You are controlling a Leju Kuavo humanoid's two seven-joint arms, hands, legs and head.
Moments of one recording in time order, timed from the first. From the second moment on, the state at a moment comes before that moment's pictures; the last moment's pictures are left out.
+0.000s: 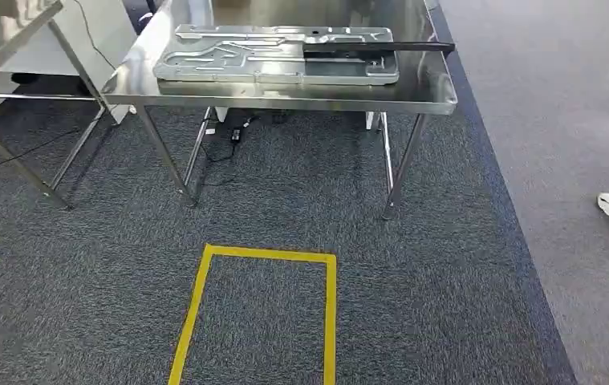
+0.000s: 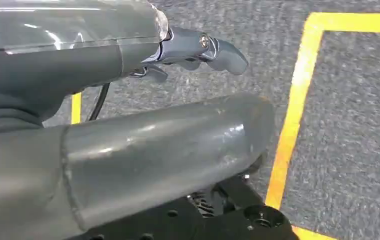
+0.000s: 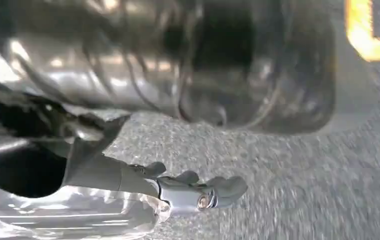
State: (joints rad) left arm -0.06 -0.27 1.44 -0.44 -1.30 -0.03 -0.43; right arm 0.23 0.36 -0.58 -0.83 0.48 -0.15 0.17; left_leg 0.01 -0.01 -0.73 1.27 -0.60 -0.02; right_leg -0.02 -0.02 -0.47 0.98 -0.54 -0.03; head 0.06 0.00
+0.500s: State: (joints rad) left arm -0.06 -0.24 1.43 -0.42 -1.31 -0.02 -0.42; right arm 0.19 0.36 -0.64 -0.73 0.57 -0.08 0.20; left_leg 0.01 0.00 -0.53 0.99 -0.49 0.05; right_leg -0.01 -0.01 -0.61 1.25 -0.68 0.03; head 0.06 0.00
